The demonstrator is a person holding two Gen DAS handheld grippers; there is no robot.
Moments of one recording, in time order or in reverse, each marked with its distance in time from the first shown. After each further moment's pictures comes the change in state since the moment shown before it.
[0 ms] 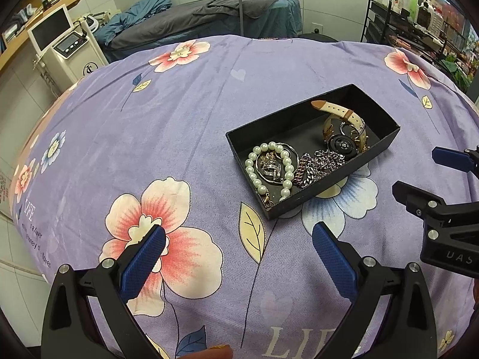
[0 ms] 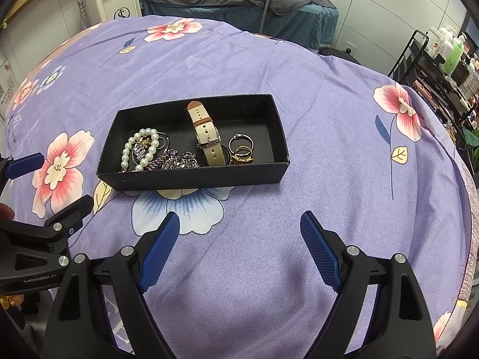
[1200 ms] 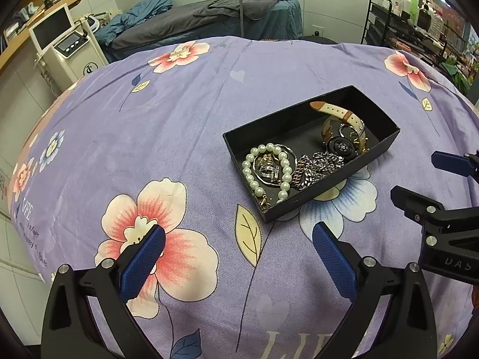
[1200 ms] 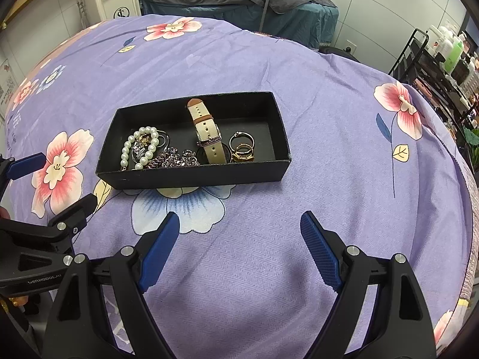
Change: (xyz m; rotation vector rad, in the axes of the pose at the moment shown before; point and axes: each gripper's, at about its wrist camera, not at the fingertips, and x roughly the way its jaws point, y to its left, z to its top) left arm 0.003 -0.001 -0.001 -0.011 -0.012 -0.015; right arm 0.002 0.001 -0.001 0.006 0.003 0.001
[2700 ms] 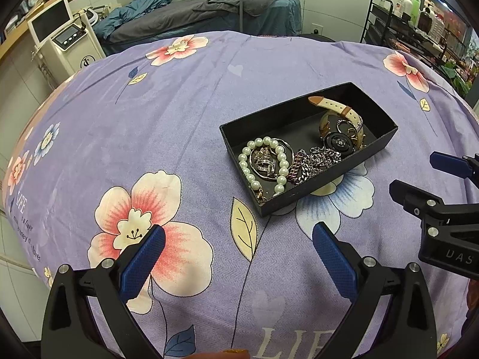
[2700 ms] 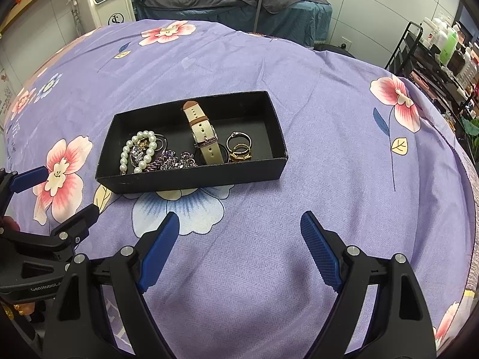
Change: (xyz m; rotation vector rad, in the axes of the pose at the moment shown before) left arm 0.002 0.000 -0.004 -0.018 0.022 -0.020; right arm 0.000 -0.002 -0.002 0.041 -0.008 0.002
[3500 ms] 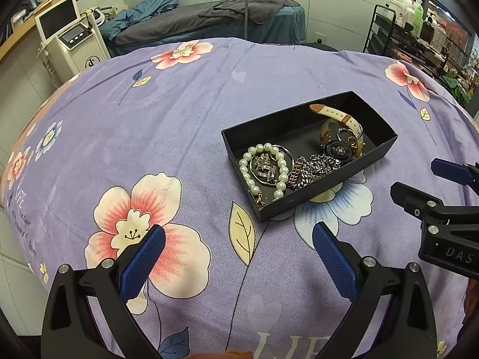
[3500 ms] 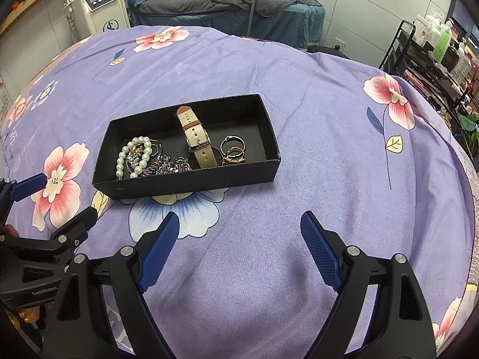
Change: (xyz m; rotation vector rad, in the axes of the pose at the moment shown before) left arm -0.002 0.001 -0.002 -0.035 -0.045 0.000; right arm -0.003 -0.003 -0.001 0.028 -0.025 -0.013
